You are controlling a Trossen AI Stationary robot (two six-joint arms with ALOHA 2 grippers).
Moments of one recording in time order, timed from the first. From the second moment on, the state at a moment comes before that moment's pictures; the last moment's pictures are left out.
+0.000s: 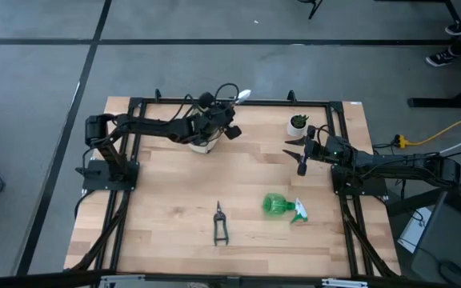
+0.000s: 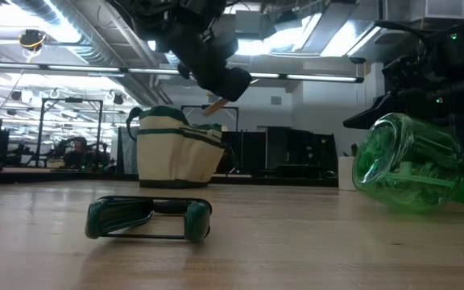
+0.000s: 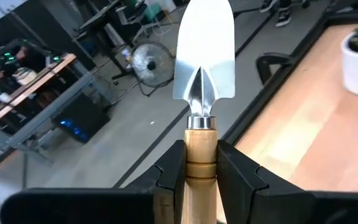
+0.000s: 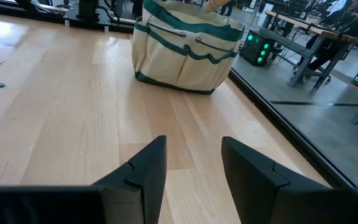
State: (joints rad) left arm 0.26 1.69 1.12 0.17 -0.76 0.20; right arm -0.33 0.73 0.01 0.50 -0.03 -0.22
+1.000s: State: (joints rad) left arm 0.27 1.68 1.12 -0.16 -0.86 -0.02; right arm -0.33 0.73 0.01 0.50 -0.03 -0.22
